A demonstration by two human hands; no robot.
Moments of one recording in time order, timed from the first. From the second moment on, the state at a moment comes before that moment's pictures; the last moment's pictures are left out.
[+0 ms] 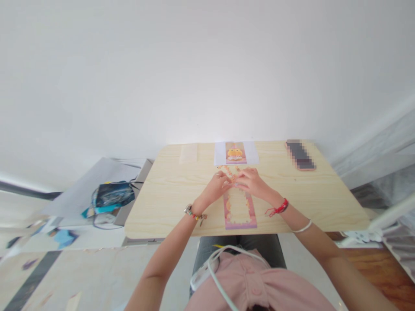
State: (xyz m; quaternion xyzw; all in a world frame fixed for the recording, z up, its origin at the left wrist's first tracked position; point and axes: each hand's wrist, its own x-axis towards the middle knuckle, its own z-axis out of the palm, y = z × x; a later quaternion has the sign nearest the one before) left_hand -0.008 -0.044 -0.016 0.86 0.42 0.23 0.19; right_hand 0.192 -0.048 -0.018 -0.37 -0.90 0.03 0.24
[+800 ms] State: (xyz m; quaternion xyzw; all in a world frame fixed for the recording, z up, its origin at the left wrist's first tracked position) left_hand 0.013 -0.054 -0.032 0.88 0.43 0.20 0.10; right_hand 0.189 -0.060 -0.039 -0.43 -0.87 0.05 0.23
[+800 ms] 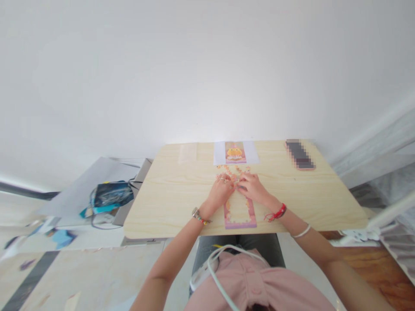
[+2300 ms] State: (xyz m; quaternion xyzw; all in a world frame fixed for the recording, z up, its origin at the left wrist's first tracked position) left_hand -0.008 -0.047 -0.042 0.80 0.51 0.29 0.11; right_hand 0.184 -0.072 -0.023 -0.37 -0.92 -0.06 0.14
